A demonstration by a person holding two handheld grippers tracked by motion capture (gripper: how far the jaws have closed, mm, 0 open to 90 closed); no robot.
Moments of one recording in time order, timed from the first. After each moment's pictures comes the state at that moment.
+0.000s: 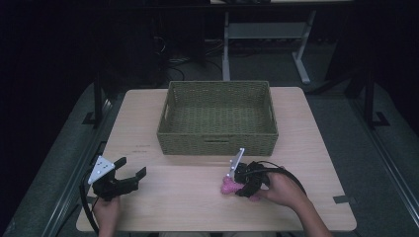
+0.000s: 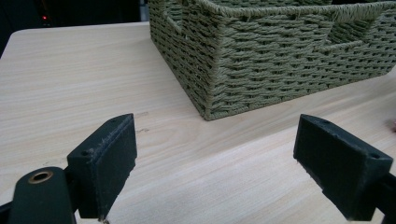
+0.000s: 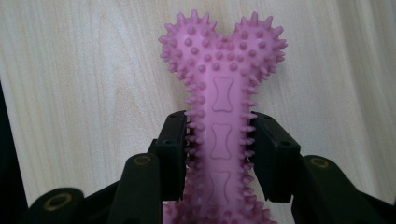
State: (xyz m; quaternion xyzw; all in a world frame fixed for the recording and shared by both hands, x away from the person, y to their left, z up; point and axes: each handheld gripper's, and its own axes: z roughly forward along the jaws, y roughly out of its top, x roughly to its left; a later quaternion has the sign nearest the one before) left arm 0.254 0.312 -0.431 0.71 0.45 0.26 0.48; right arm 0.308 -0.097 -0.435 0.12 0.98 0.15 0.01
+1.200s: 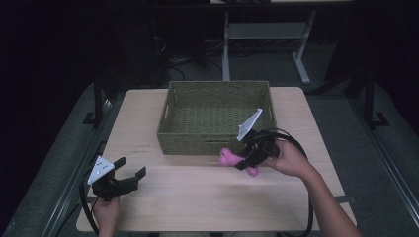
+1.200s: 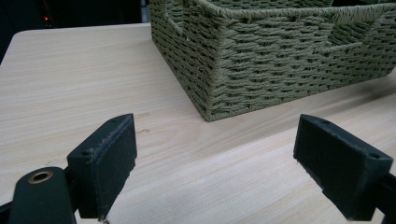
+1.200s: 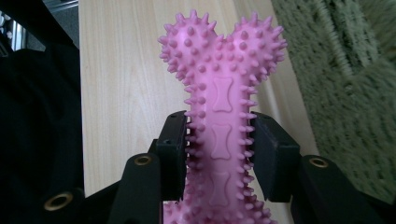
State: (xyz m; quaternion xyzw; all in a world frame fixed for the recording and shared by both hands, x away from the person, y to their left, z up) left arm 0.254 0.312 -0.431 0.70 0.45 0.26 0.48; right arm 0.358 -0.123 -0.358 0.12 0.95 0.27 -0.05
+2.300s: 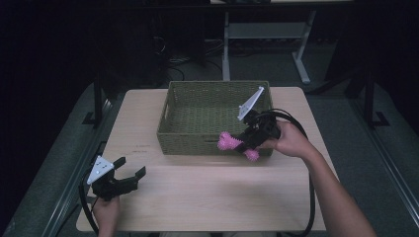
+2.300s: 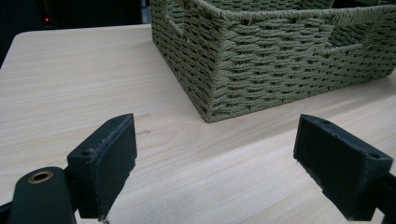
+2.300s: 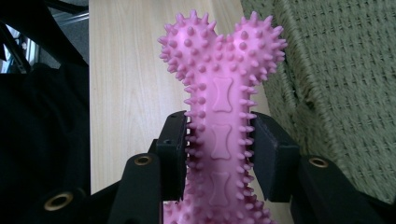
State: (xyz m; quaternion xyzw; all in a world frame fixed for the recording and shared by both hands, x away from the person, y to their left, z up) left arm 0.254 0.312 -0.430 0.70 0.45 0.26 0.48; right arm 0.388 -0.124 -0.320 0.12 0.95 0.29 -0.06
